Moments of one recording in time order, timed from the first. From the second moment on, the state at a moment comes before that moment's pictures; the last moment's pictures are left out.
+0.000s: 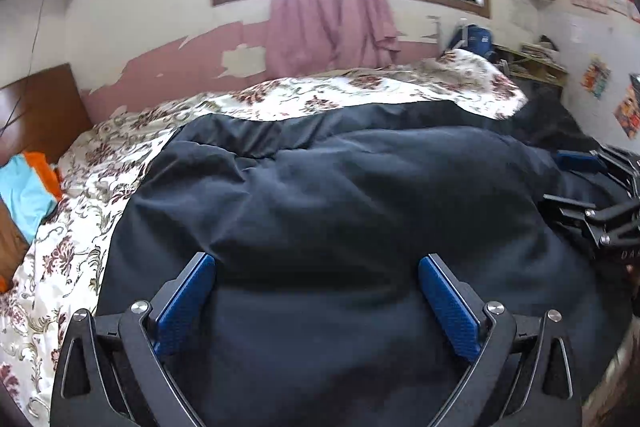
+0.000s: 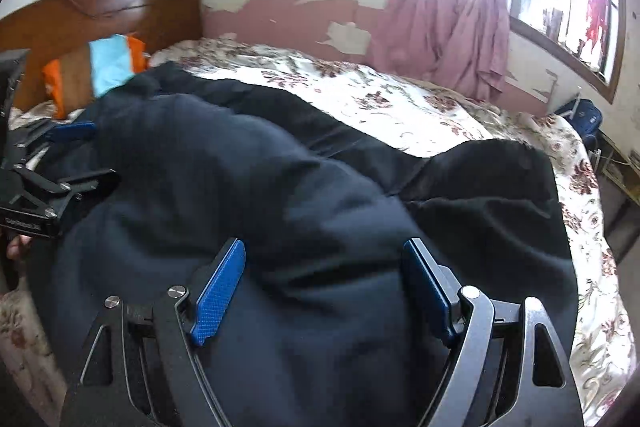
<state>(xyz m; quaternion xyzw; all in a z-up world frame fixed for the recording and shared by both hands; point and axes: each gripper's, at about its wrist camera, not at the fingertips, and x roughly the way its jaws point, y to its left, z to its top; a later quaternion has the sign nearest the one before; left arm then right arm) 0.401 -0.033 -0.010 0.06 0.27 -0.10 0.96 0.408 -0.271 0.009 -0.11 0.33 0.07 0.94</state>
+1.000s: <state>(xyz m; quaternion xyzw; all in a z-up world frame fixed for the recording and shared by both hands) 0.550 0.019 -0.046 -0.11 0.36 -0.07 0.93 0.547 -0.332 -0.056 0.04 0.40 0.06 0.91</state>
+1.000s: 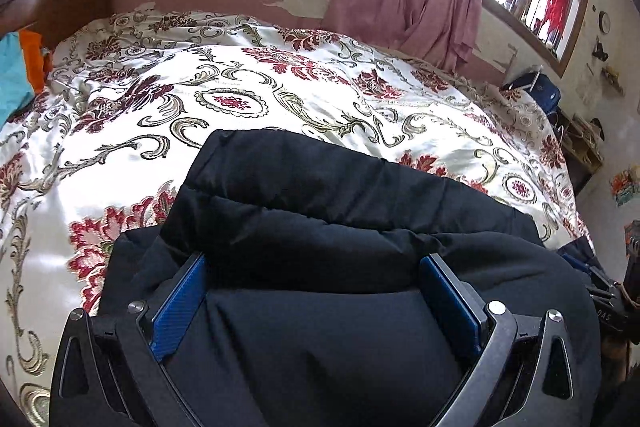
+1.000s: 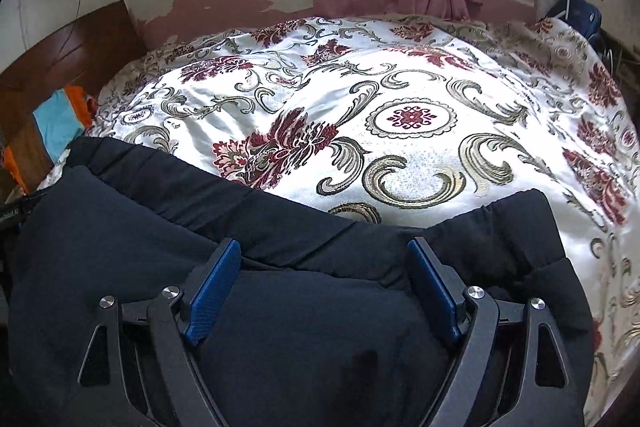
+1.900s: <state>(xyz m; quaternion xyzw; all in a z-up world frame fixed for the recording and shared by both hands) 0.561 0.018 -0.054 -0.12 0.35 -0.08 0.93 0.554 -0.340 -0.072 0.08 0.39 0.07 0.92</state>
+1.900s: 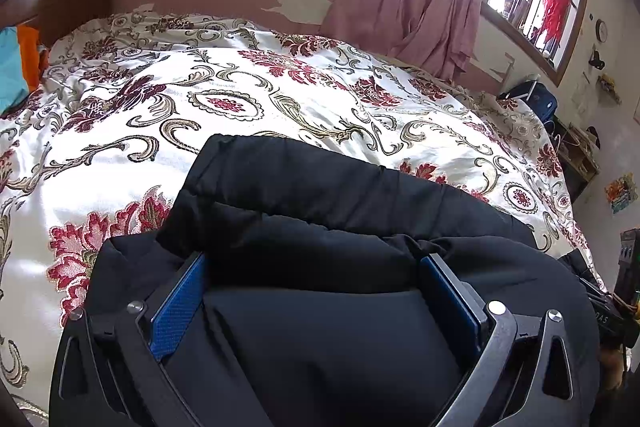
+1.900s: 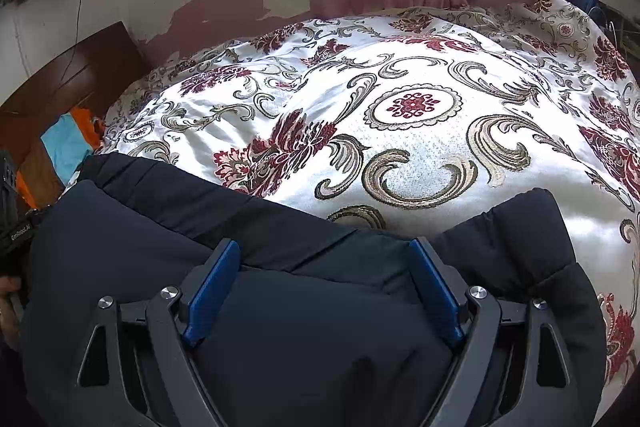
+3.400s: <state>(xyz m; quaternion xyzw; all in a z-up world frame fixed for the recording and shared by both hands) 0.483 0.110 -0.061 -0.14 0.42 -0.17 0.88 0.382 -0.432 -0.043 0.12 0.34 0.02 0.93</state>
